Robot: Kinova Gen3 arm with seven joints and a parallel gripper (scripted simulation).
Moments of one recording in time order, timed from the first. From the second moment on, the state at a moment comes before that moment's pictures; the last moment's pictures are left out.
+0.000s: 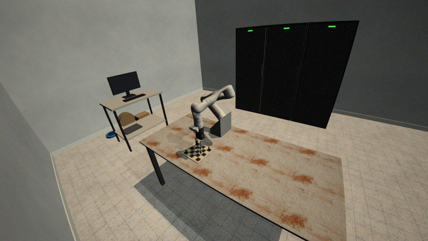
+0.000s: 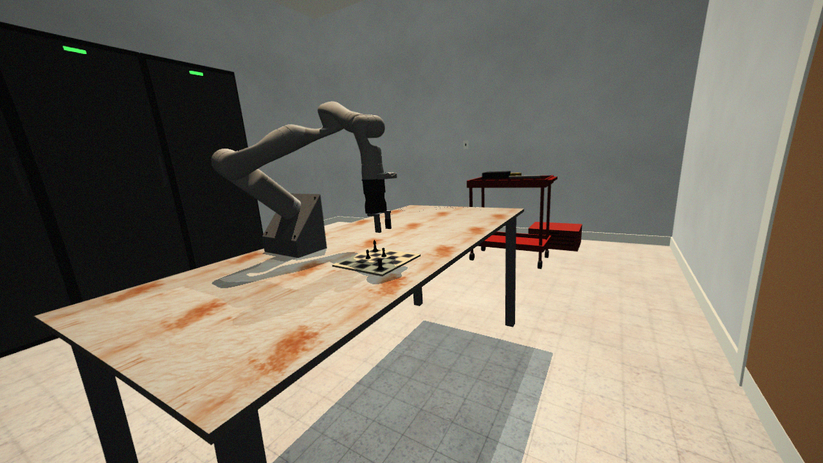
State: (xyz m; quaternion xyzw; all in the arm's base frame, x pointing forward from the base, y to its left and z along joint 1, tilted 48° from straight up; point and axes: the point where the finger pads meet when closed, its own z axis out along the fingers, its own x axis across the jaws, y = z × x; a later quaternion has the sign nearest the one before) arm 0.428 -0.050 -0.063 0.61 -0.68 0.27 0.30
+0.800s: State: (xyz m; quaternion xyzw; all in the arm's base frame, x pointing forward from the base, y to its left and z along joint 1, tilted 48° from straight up) arm 0.424 -0.044 -0.067 0.67 -0.62 0.24 0.32
